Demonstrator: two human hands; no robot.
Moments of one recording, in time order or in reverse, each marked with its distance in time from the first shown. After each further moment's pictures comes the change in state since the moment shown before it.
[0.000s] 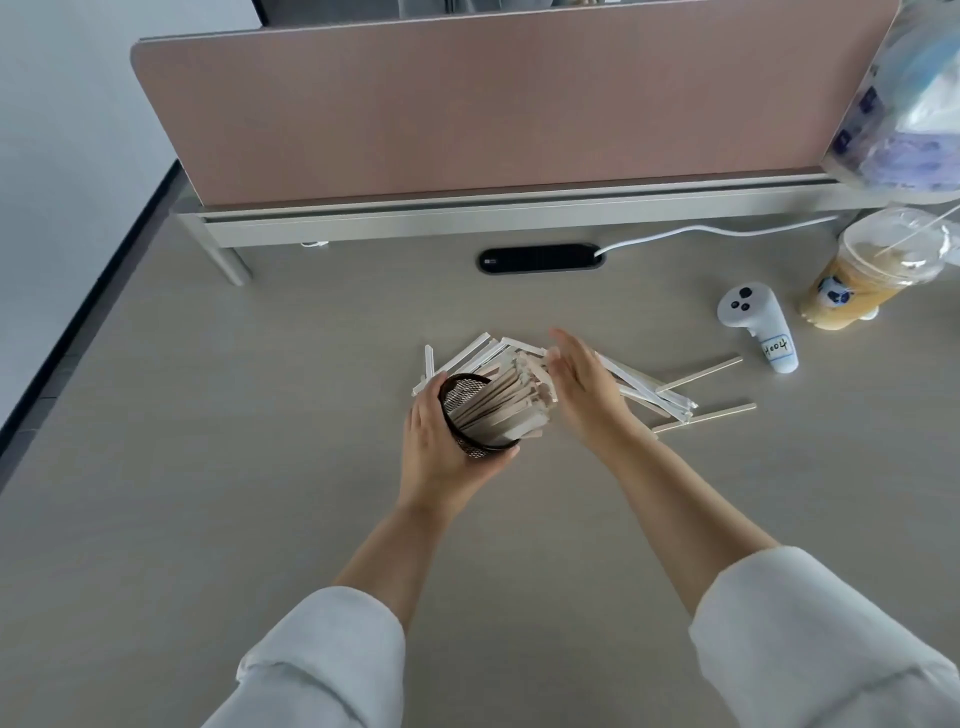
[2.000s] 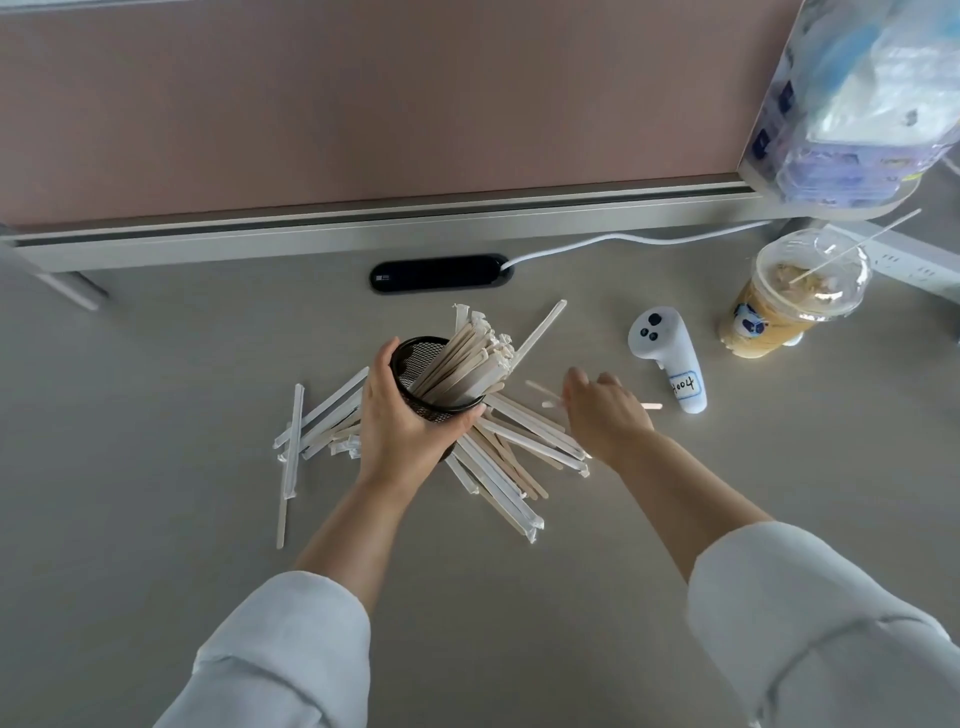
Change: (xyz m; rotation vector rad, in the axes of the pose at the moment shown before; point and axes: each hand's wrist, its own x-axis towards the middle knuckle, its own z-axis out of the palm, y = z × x) left_hand 0.081 0.066 0.114 -0.034 0.058 -0.099; right_hand 0.089 0.129 -0.116 -0.727 -0.197 0.106
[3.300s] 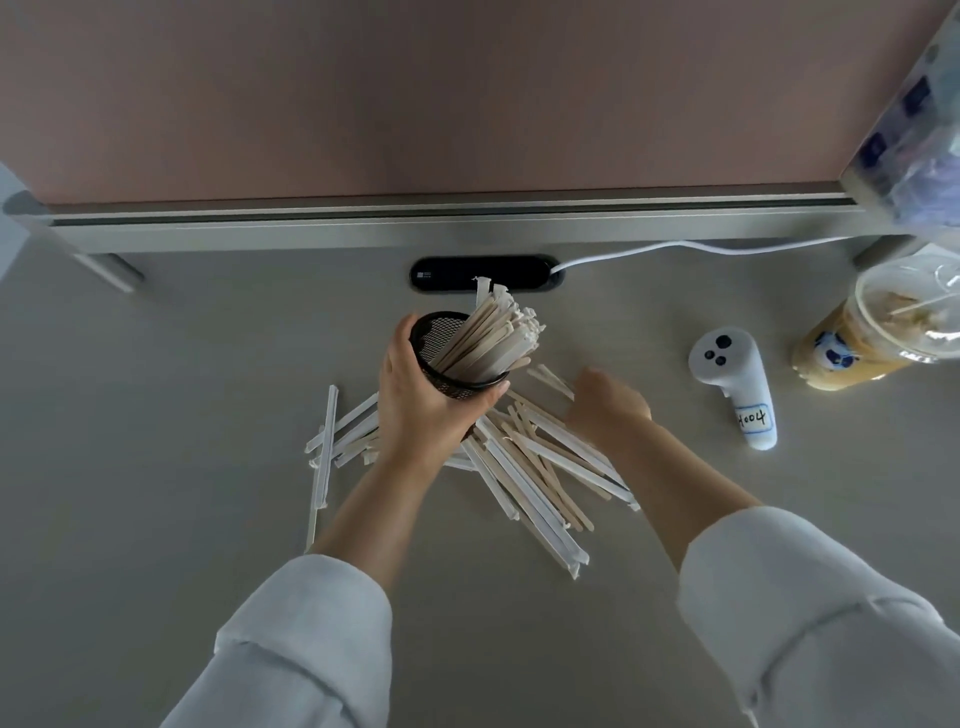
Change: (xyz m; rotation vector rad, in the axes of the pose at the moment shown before) left_hand 0.045 -0.005 -0.012 0.061 0.056 -0.023; right_hand 0.053 -0.054 0.001 0.077 -0.148 0.211
